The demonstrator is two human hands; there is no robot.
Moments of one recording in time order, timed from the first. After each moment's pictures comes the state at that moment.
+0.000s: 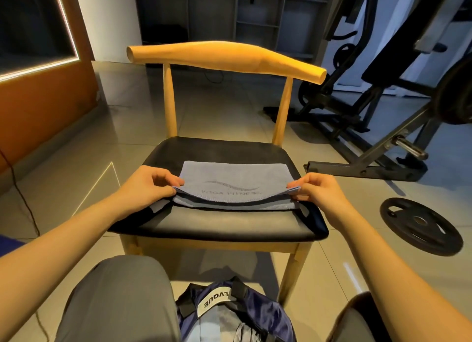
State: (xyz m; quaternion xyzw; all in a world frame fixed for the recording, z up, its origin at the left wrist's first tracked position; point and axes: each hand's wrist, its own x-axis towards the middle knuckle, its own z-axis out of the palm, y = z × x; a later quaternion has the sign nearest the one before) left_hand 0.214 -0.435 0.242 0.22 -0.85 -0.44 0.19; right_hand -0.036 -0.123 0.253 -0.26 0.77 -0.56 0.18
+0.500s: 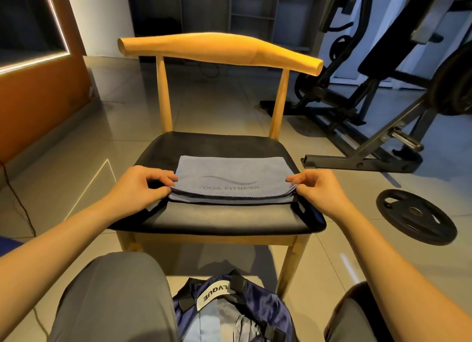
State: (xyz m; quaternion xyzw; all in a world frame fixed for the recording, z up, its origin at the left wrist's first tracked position) left_hand 0.224 -0.443 0.227 0.17 -0.91 -0.32 0.21; right_hand -0.039 -0.116 0.246 -0.35 0.81 -0.46 0.10
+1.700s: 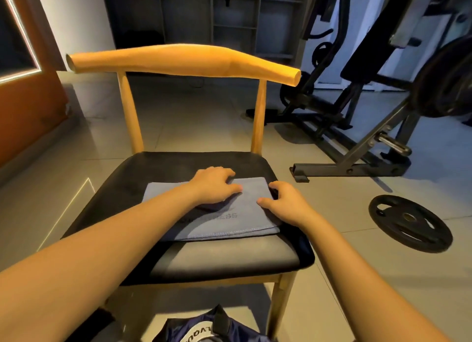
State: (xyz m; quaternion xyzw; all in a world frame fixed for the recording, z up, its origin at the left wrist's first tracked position) left_hand -0.004 -0.370 0.251 0.14 -0.98 -0.13 0.00; right_hand -0.084 -0.166 0.237 -0.32 0.87 -0.34 0.13
